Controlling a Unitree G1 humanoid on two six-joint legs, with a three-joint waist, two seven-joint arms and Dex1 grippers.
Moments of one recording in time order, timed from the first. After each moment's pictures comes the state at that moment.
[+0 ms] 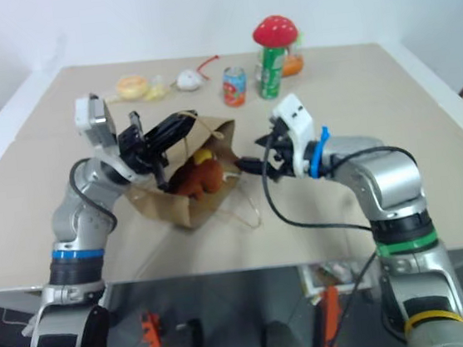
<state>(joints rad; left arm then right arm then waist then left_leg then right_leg) -0.72 0.25 0.08 0.11 -0.67 0.20 -1.08 -0.66 -0.65 0.02 -0.16 0.45 0.91 0.82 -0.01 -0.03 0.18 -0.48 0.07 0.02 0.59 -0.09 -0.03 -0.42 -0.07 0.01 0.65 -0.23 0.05</state>
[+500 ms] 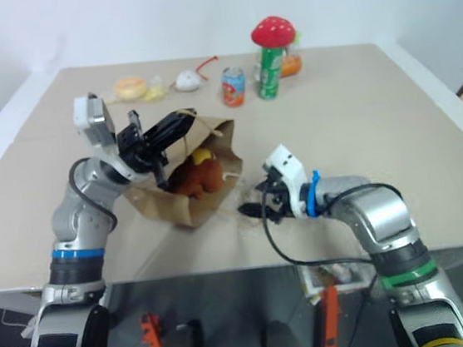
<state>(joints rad) -0.72 0.25 0.08 0.11 -0.67 0.20 -1.08 -0.54 -0.60 0.10 -0.19 0.45 0.95 0.79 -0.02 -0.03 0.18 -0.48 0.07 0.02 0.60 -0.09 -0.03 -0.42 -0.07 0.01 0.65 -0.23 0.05</state>
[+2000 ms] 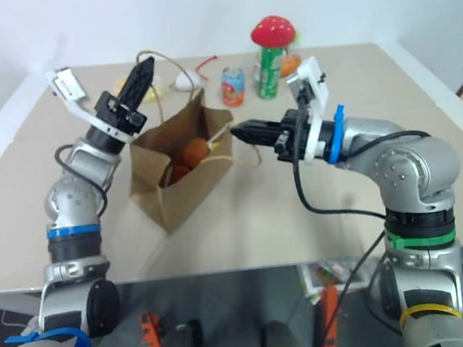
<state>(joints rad) -0.87 0.19 0.29 0.25 -0.88 0.46 -0.68 -0.77 -0.56 -0.16 -0.20 0.74 1.04 0.79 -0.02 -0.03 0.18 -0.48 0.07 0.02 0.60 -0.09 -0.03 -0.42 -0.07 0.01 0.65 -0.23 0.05</state>
